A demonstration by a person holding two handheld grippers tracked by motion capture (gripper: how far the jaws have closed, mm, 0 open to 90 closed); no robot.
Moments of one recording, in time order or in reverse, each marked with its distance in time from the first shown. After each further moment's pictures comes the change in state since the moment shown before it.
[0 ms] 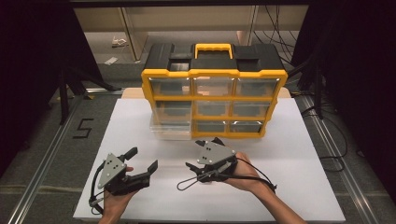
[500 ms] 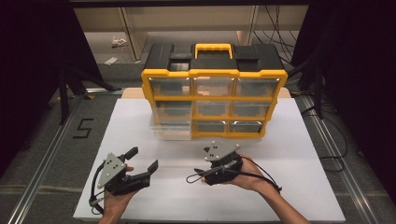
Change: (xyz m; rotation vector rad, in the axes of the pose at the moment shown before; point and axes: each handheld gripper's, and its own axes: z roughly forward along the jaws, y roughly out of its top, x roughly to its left) left arm 0.000 0.001 0.000 -0.004 -0.007 -0.005; right arm -0.012 -0.031 0.009 0.125 0.109 0.115
